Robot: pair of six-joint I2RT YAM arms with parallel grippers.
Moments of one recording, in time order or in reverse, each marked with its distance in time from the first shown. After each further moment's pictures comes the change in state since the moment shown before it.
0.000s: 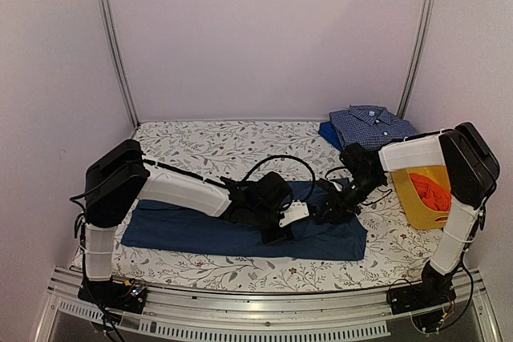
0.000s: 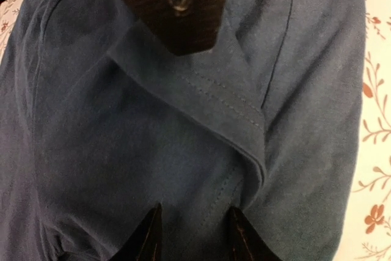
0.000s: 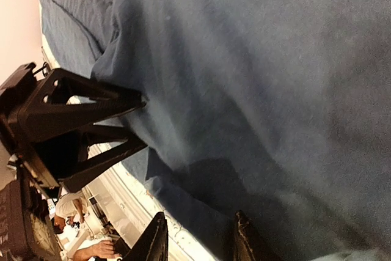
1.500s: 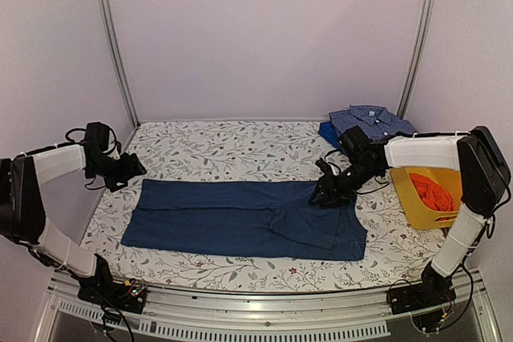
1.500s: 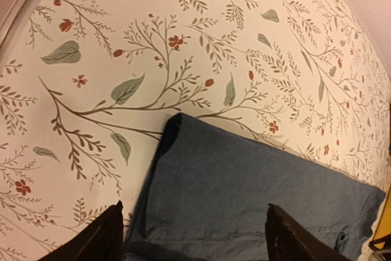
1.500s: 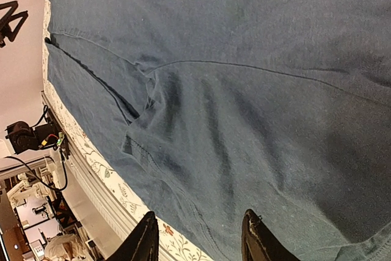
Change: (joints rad) left arm 1.151 -0.662 -0.453 -0.275 0.152 -0.750; right arm 0.047 -0.124 0.029 0.118 0.133 0.200
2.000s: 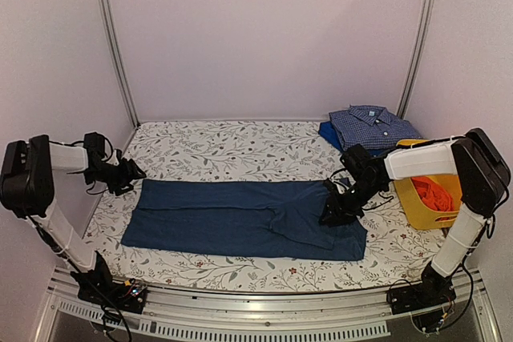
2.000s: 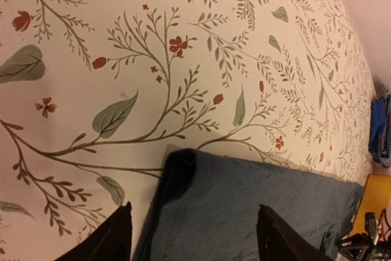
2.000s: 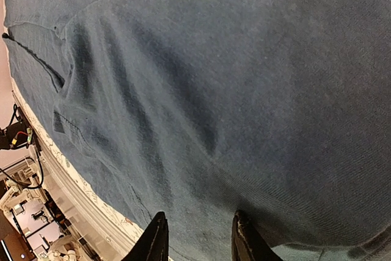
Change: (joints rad) left arm 0.179 0.184 -0.020 0.155 0.237 0.042; right arm 0.000 0.000 -0.143 0.003 0.060 0.001
